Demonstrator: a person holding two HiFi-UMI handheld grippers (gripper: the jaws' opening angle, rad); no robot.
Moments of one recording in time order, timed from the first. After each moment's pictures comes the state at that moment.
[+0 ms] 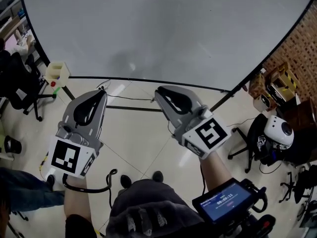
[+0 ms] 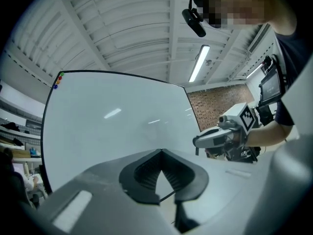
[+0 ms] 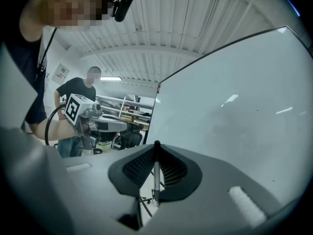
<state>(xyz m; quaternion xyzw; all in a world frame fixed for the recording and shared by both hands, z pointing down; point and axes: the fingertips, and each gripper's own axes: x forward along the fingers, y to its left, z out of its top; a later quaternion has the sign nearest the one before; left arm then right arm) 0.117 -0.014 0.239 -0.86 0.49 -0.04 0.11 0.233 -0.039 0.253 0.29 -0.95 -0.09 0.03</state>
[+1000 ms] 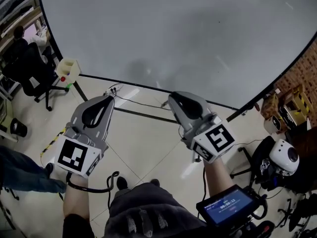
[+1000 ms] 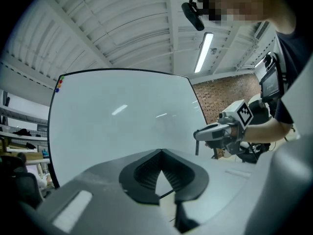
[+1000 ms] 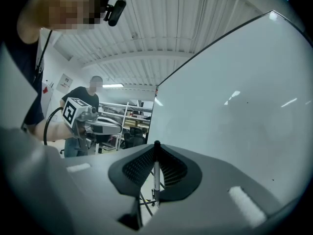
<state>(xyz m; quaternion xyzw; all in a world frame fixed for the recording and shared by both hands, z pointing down) 0.186 -0.028 0.244 -0.83 0.54 -0.08 0.11 0.318 -0.077 0.251 0.25 -0.97 -0.07 0.00</state>
